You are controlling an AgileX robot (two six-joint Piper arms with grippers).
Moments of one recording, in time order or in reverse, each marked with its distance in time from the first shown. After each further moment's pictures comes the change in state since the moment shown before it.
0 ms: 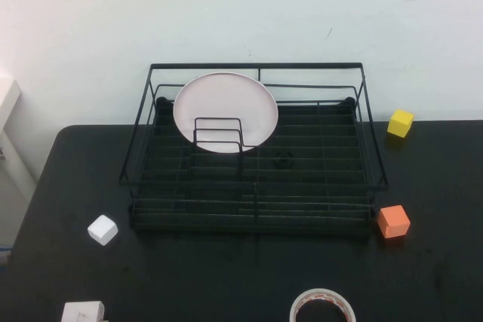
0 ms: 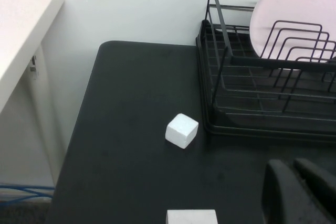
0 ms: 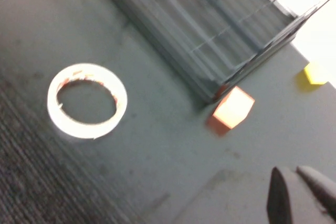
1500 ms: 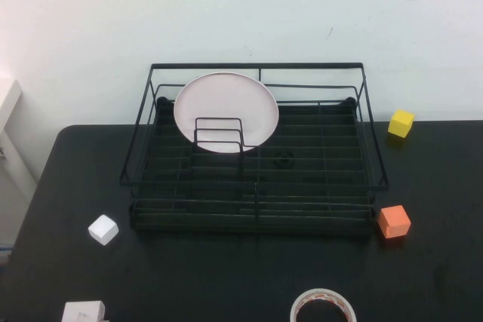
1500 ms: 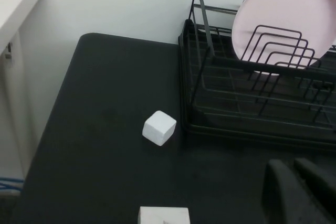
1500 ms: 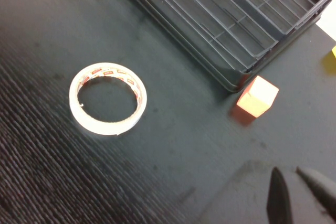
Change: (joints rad) right arm 0.000 0.081 -0.017 0.045 0.003 0.030; left arm -0.048 0.000 0.000 0.009 -0.004 -0.105
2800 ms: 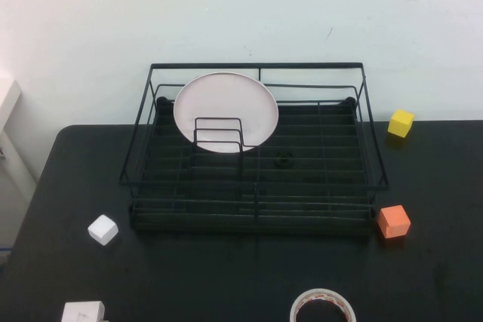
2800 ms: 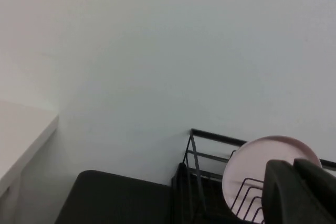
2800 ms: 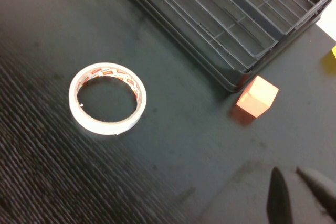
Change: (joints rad) right arm 0.000 0.000 0.000 0.000 0.000 0.000; left arm -0.041 0.000 -0.024 -1.312 -0.447 1.236
